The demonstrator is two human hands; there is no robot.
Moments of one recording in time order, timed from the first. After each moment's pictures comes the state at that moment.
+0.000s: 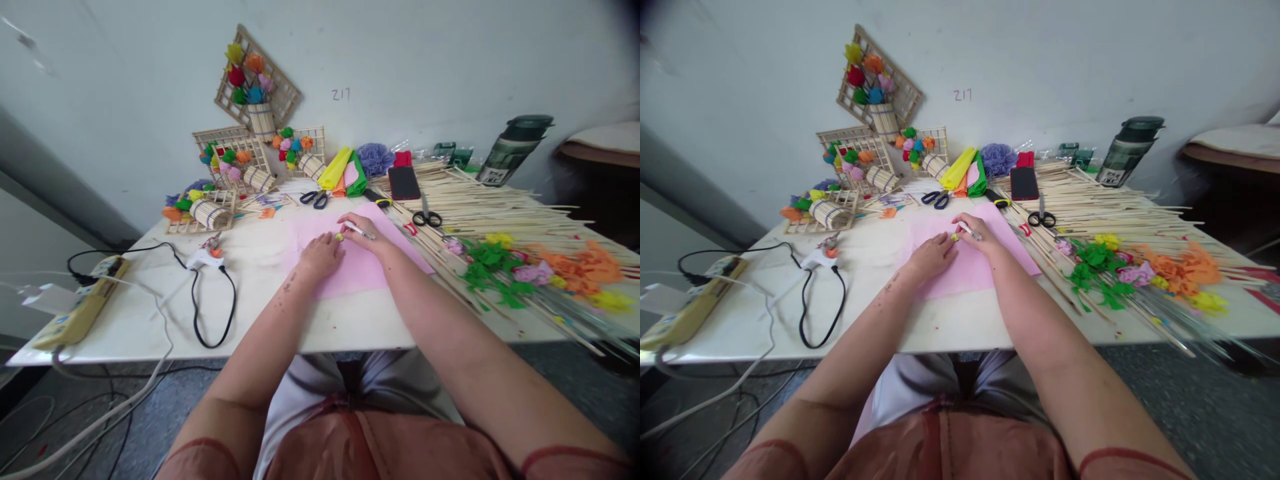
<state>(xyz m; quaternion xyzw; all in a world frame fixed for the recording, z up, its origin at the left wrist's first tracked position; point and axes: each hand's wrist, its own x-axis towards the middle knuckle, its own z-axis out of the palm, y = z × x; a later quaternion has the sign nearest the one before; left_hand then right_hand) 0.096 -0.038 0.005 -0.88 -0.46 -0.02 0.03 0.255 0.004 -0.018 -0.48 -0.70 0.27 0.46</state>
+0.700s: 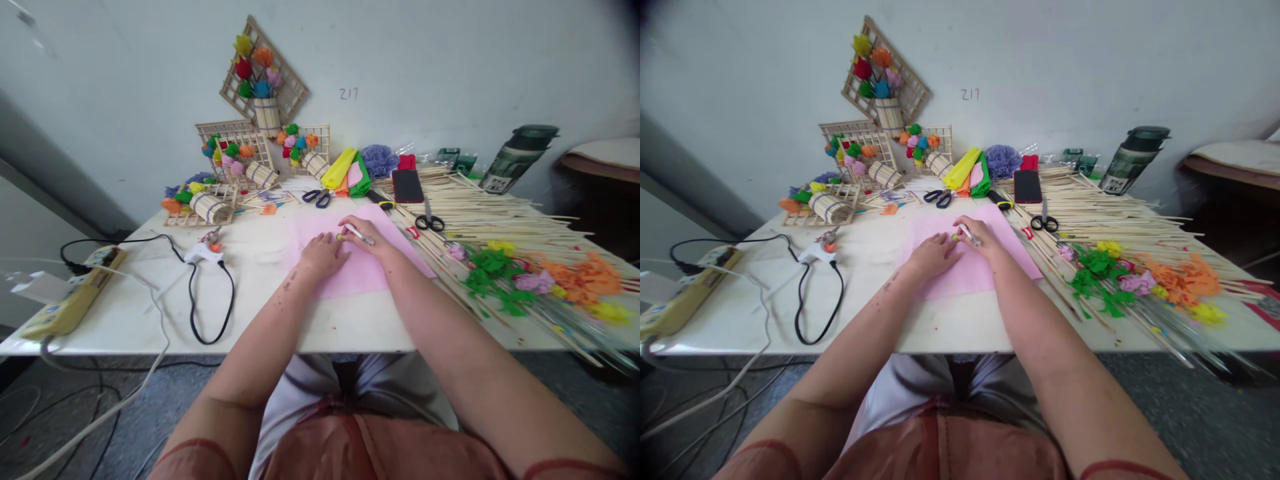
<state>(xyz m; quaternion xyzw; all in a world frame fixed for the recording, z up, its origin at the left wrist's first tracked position) 0.095 -0.039 0.006 -0.88 -0.47 -0.03 0.02 0.255 -0.001 -0.016 -0.48 -0.73 0.26 0.42</state>
